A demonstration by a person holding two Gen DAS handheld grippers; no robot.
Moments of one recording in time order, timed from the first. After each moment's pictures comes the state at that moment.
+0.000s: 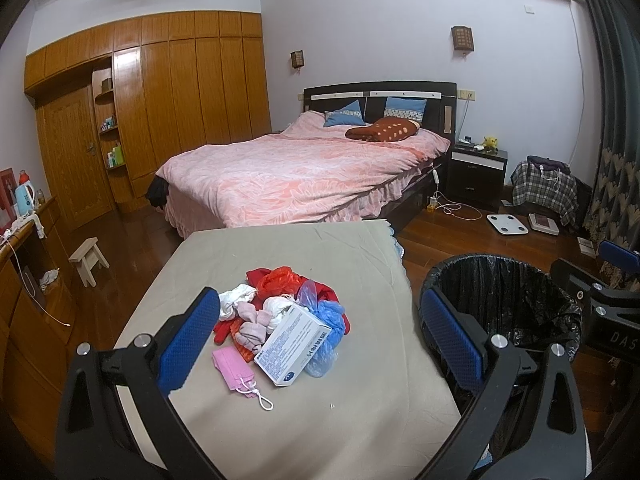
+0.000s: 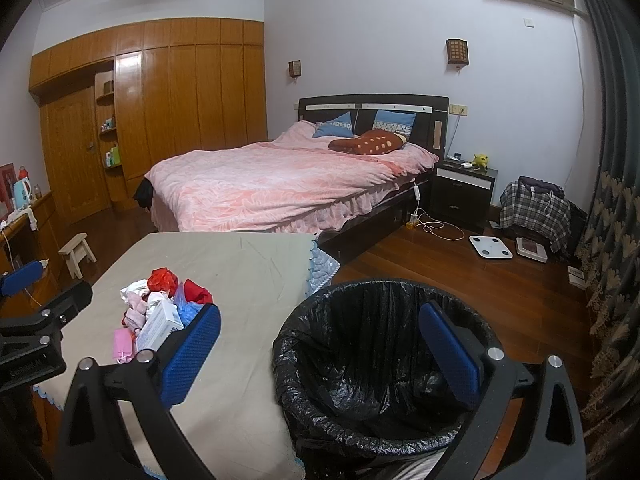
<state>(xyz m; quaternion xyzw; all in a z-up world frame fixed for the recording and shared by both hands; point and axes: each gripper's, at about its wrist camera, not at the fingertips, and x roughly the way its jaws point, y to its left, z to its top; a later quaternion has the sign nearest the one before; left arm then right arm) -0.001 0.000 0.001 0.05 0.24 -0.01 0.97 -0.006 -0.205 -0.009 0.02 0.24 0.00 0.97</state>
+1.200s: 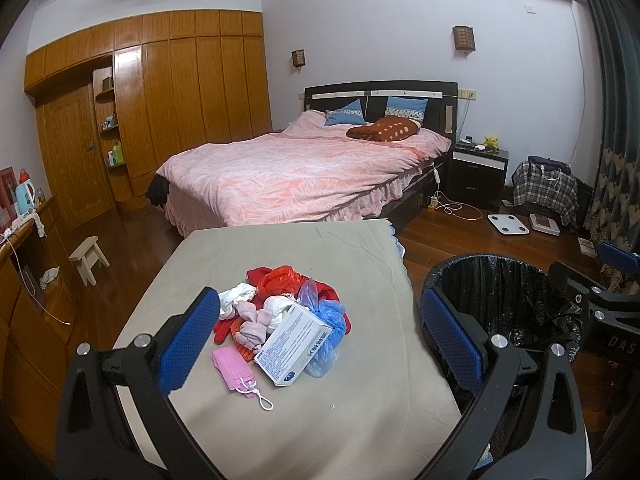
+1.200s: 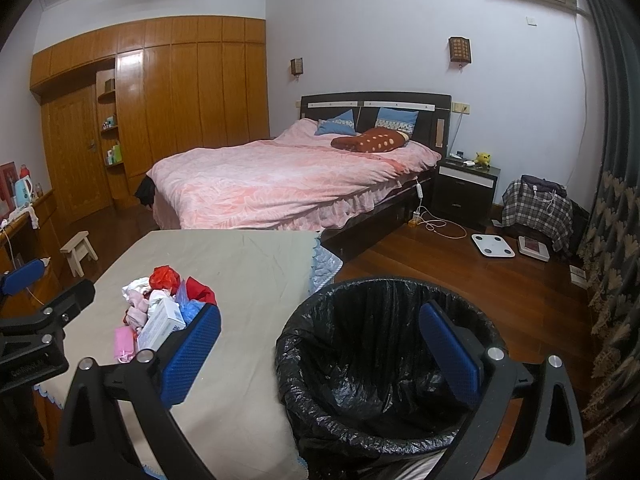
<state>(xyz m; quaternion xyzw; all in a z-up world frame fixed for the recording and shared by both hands) -0.001 0.000 0.001 0.05 0.24 -0.01 0.97 -0.006 -0.205 -0.011 0.03 0.24 0.00 0.97</state>
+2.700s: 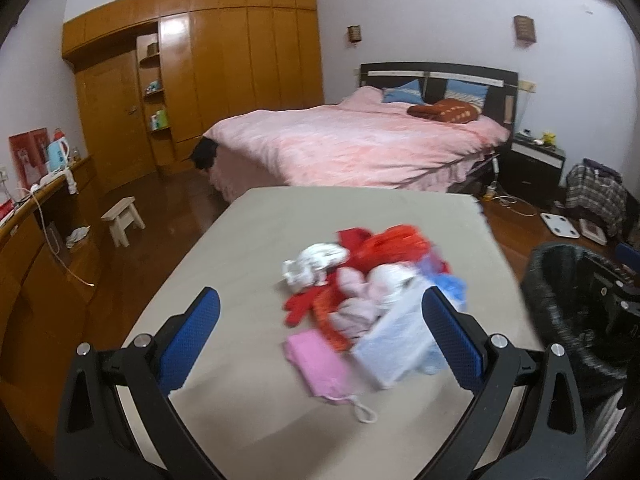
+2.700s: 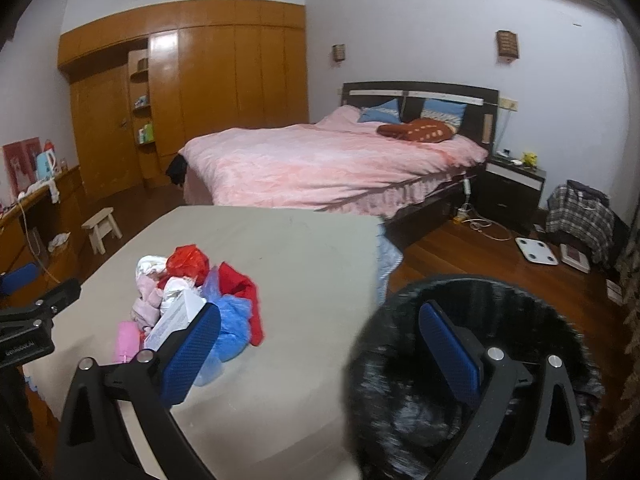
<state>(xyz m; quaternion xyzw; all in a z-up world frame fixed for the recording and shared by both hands) 0.055 0.110 -0.075 0.02 0.27 0.09 0.96 0.086 -0.112 -0.091 0.01 0.26 0.09 0.96</state>
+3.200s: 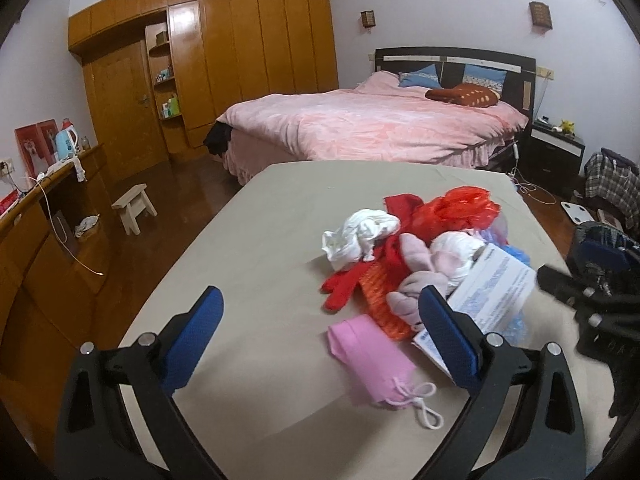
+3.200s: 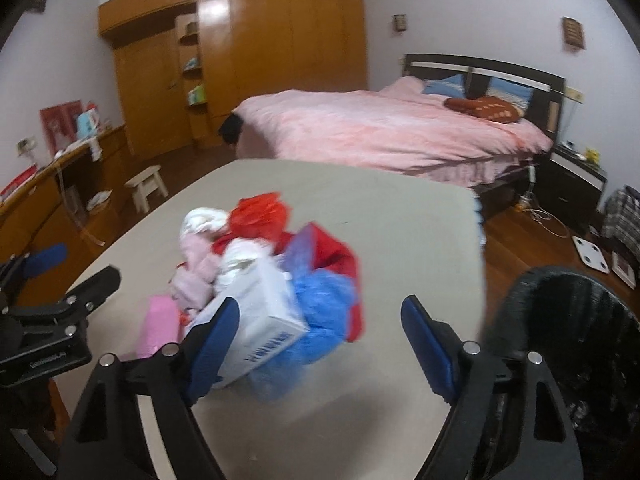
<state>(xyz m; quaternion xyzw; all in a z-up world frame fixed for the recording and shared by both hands) 0.076 0.151 -0.114 0.02 0.29 0.11 0.95 0.126 -0.027 -0.134 -0.03 0.31 0.19 0.93</state>
